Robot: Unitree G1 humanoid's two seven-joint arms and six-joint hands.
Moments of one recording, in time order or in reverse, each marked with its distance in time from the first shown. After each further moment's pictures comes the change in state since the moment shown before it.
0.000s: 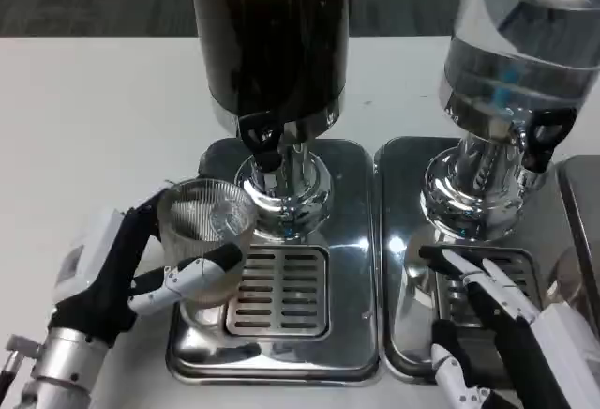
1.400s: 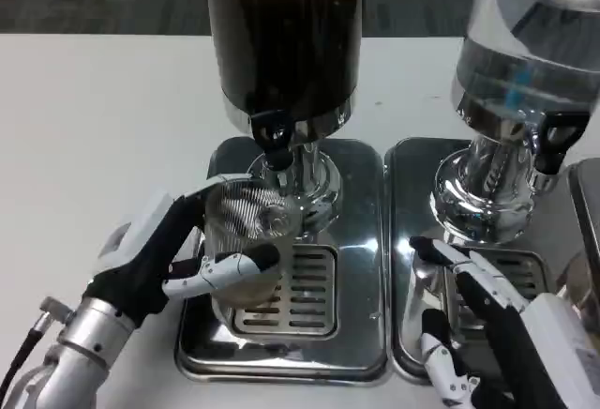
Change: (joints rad) left arm -0.088 -0.002 -0.051 0.025 -0.051 -0.010 -0.211; right arm -0.054 0.015 0.018 0.018 0.006 0.004 0.009
